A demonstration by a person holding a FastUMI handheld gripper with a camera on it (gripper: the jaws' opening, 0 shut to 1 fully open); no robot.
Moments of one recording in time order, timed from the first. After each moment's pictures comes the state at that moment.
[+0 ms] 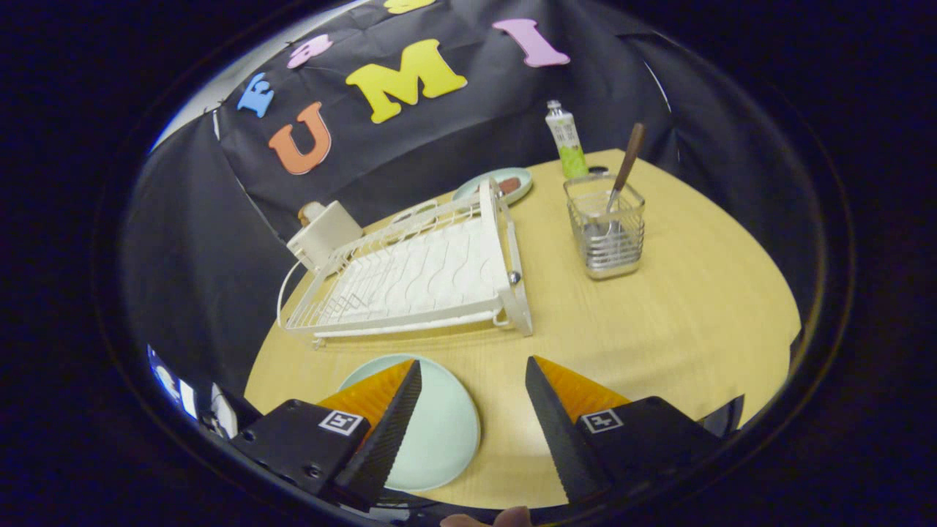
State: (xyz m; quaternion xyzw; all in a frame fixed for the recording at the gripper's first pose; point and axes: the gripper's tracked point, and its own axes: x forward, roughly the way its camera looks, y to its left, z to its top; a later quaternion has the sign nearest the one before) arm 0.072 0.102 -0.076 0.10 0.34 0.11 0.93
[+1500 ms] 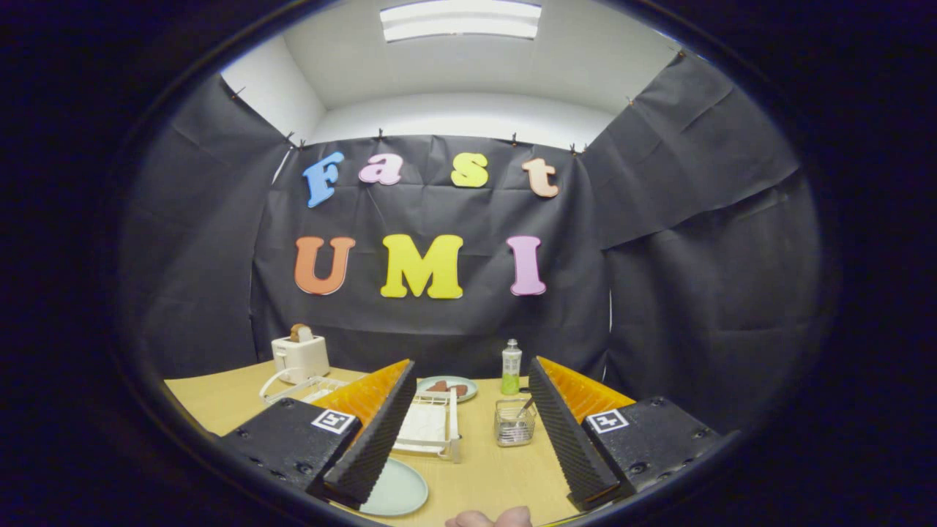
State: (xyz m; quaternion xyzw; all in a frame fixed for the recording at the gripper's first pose) arm -0.026 0.077 0.092 -0.01 -0.05 0.00 1.00
